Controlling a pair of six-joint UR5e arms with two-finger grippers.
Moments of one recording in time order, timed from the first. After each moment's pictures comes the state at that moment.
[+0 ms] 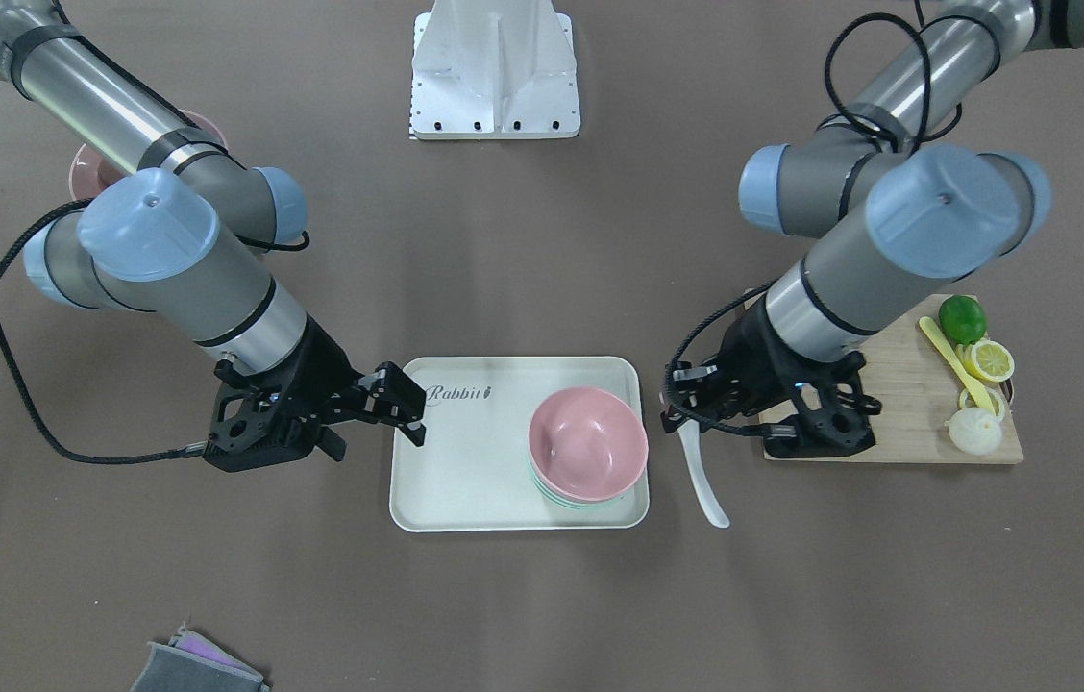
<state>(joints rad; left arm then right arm) -0.93 -2.34 -1.35 -2.00 -2.23 -1.16 0.86 -0.88 1.34 -0.91 2.08 1.17</state>
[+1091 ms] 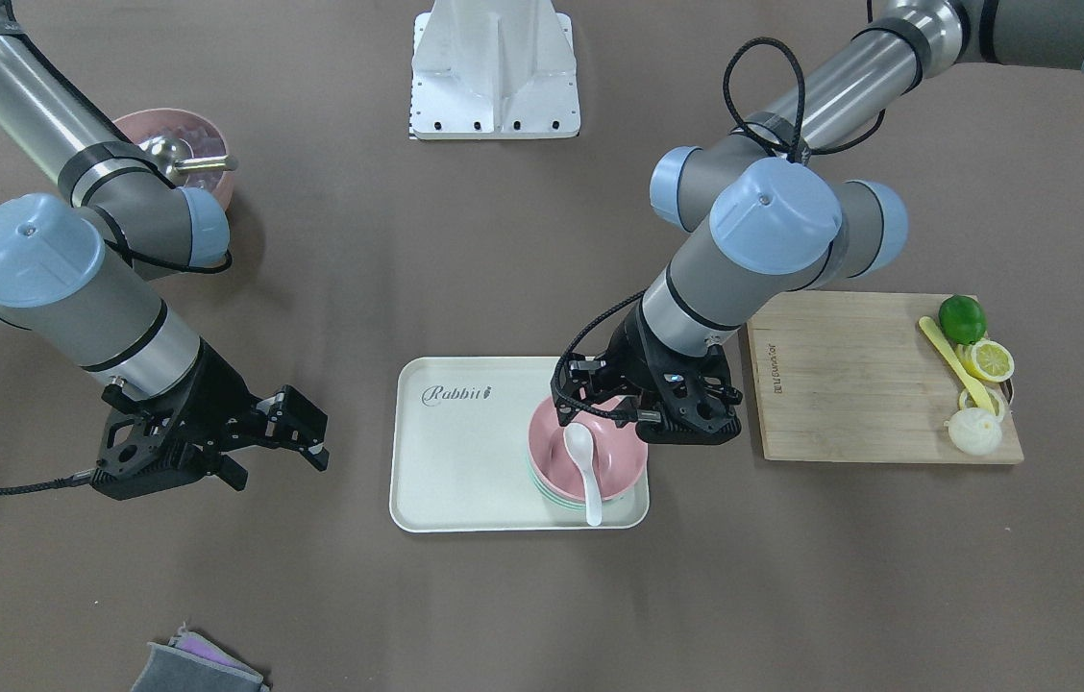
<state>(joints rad) -0.84 -2.38 -1.32 -2.07 -2.15 -1.23 0.92 -0.97 1.35 -0.90 2.09 1.05</state>
